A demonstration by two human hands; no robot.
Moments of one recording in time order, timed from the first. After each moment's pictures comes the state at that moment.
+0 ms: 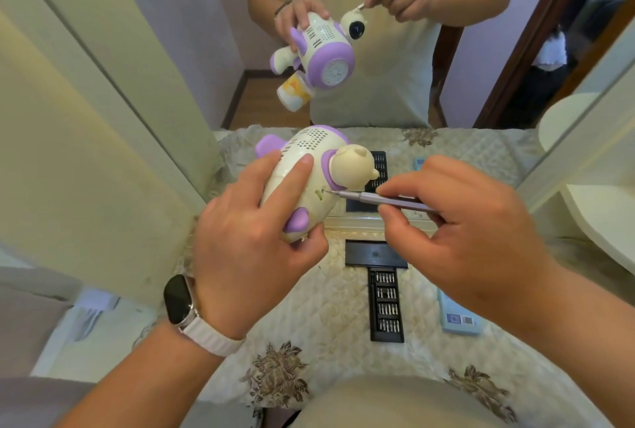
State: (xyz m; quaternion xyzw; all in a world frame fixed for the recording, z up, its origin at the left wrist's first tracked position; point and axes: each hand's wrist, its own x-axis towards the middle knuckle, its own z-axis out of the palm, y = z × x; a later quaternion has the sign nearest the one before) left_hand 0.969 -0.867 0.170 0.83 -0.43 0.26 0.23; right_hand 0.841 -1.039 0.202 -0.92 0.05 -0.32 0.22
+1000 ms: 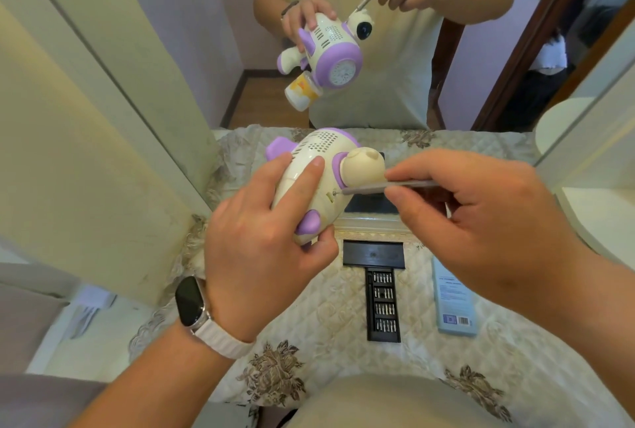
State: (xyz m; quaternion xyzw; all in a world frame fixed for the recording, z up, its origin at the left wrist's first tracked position) left_hand 0.960 -0.874 0.170 0.83 -0.43 0.25 0.25; right_hand 0.836 -1.044 0.230 -0.93 0.04 -0.26 0.24
